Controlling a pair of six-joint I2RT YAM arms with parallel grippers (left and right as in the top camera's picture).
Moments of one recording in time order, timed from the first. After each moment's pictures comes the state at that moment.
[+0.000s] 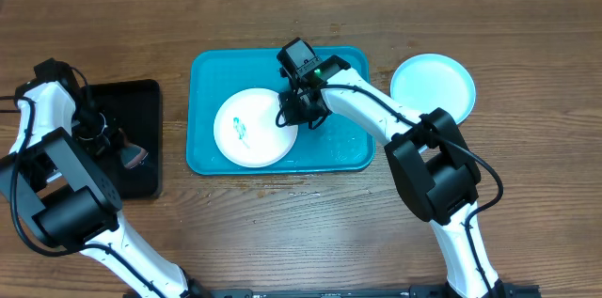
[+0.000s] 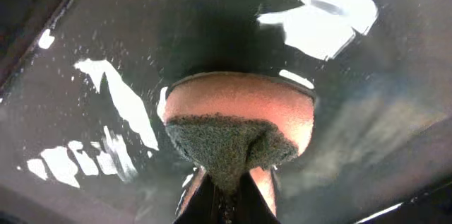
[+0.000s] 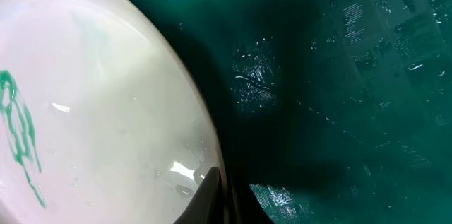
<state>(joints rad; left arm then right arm) 0.54 2.10 1.54 -1.03 0.02 -0.40 0.63 2.29 1.78 -0.77 -0.17 0.36</state>
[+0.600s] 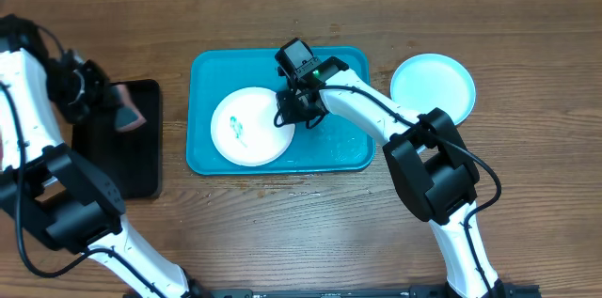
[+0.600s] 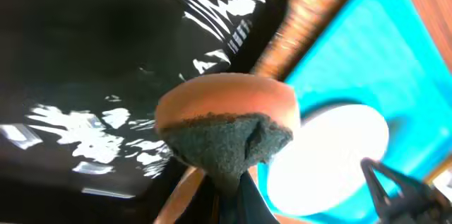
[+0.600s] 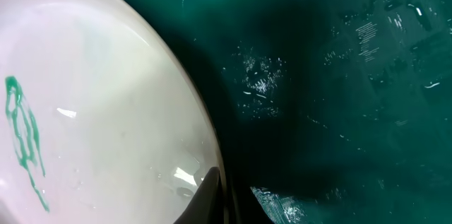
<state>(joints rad) 0.50 2.07 1.93 -1.41 0.34 -0.16 0.64 2.29 1.78 -0.73 -0.17 0.39</state>
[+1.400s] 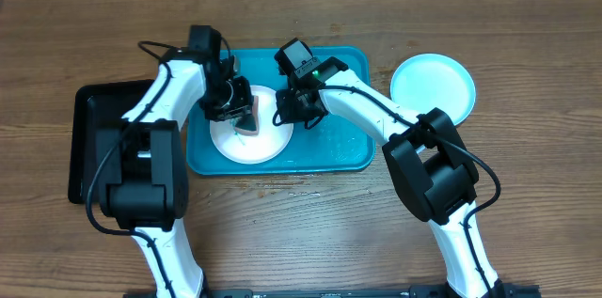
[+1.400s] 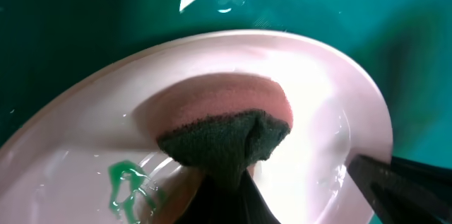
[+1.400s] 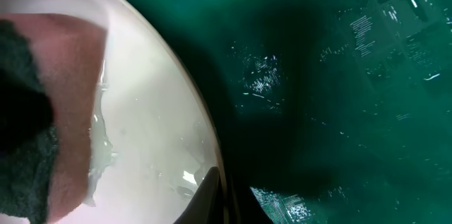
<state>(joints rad) -0.07 2.07 1.46 -0.81 0.31 -0.29 0.64 2.29 1.78 -0.74 -0.16 0.43</state>
